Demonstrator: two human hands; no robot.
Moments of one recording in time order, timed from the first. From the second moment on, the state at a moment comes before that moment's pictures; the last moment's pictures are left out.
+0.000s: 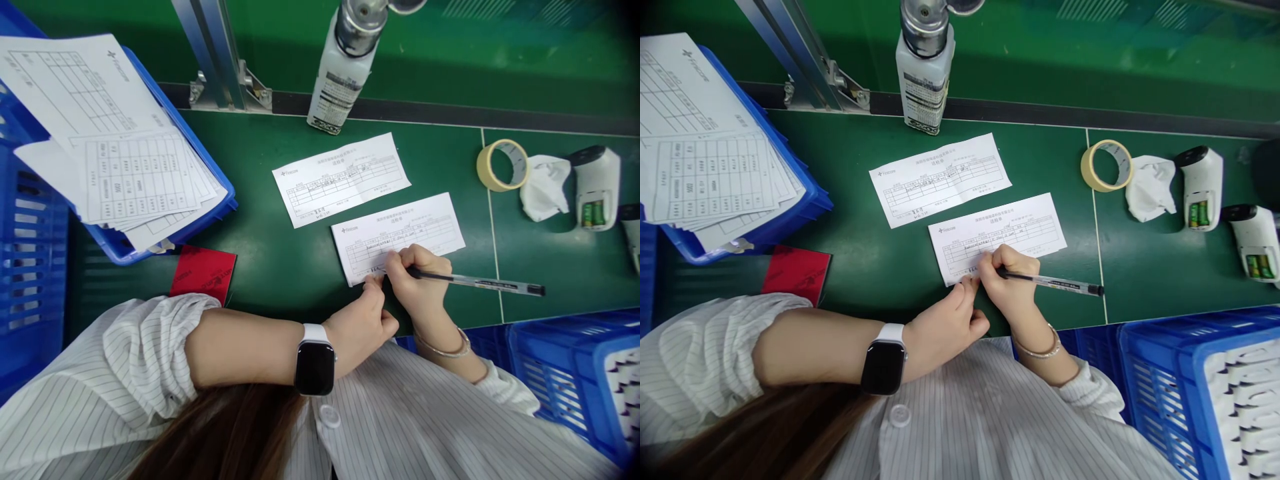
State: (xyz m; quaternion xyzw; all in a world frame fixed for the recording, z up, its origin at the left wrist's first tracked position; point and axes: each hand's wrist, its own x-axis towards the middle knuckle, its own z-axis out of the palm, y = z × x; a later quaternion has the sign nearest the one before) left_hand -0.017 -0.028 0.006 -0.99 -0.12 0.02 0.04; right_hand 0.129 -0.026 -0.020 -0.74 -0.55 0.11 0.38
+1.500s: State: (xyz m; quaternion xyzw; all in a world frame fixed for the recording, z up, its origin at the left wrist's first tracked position) left_hand -0.021 -0.037 0.002 -0.99 -0.14 -0.02 0.06; right_hand 0.120 -0.036 -0.024 -0.72 -0.56 0.13 0.39
